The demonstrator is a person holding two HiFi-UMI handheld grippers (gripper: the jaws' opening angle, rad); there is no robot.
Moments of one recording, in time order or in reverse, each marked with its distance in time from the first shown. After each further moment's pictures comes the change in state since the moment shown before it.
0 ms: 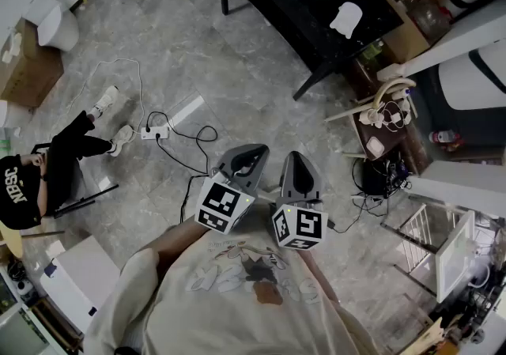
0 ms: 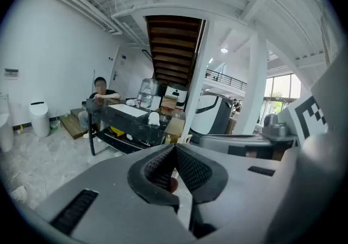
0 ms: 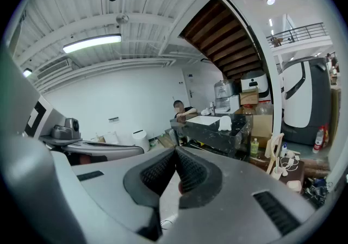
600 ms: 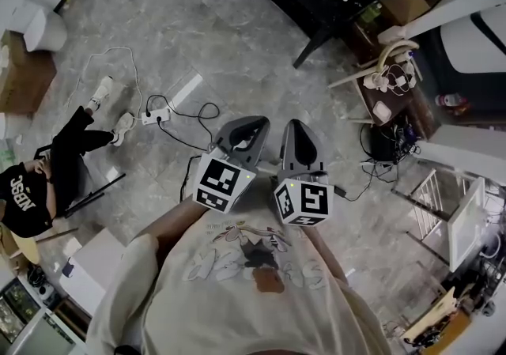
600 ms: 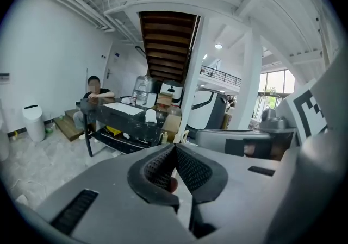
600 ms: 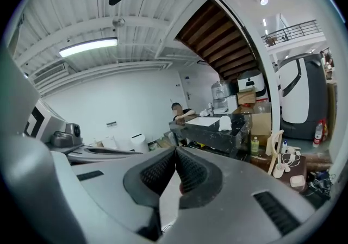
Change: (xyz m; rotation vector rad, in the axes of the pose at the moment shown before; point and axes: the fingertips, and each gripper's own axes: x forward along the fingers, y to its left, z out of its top) left arm 0.017 0.009 -0.006 0.050 0.022 -0.024; right arm 0.020 -0.003 0.000 0.035 -0.042 0.007
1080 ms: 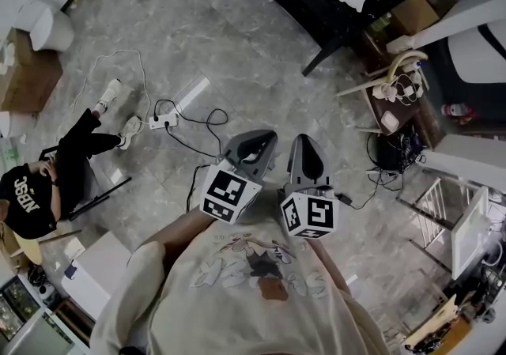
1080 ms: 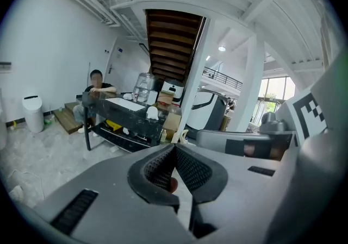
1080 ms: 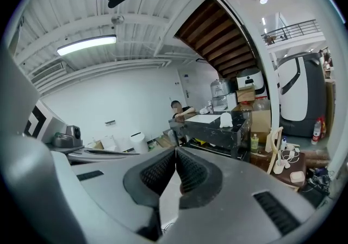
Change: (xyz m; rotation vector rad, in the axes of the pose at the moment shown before) left arm -0.013 0.025 -0.013 -0.068 0.019 -0.027; right arm 0.014 0.022 -0.010 0.006 0.022 -0.016
